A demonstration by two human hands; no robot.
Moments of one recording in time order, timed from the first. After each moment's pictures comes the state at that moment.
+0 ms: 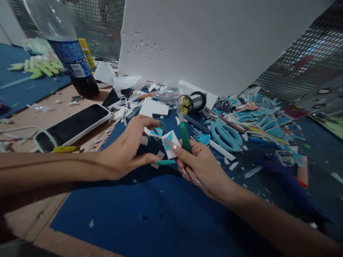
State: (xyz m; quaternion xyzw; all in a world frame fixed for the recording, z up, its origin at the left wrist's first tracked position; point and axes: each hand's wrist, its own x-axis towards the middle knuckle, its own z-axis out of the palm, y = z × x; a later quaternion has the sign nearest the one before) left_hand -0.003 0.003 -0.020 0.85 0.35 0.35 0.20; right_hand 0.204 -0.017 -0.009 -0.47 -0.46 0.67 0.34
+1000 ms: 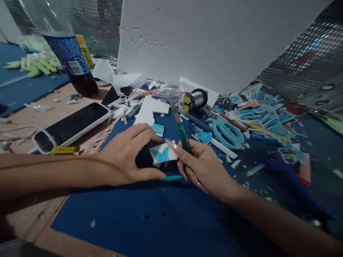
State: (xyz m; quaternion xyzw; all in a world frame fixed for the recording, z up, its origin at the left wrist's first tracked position) left_hand -0.004 -0.008 -0.017 0.88 0.33 0.32 0.11; right_hand 0.206 -0.020 -0.009 -0.46 -0.51 0.65 0.33
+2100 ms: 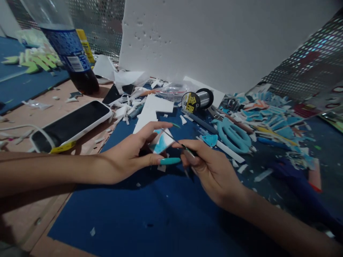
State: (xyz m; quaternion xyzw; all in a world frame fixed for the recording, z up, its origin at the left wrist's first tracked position) left_hand -0.003 0.000 -0.023 0.74 0.34 0.31 0.48; right_hand 0.221 -0.018 -0.008 -0.36 -0.84 0.28 0.30
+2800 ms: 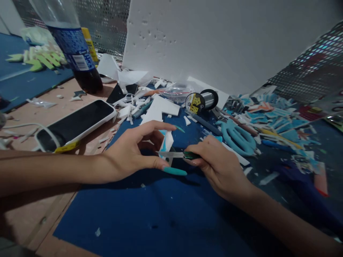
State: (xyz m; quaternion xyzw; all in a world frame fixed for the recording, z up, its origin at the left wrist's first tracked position) left_hand -0.002 0.000 -0.017 0.68 0.34 0.40 0.51; right_hand 0.230 -0.005 -0.007 -0.35 -0.91 0.02 0.22
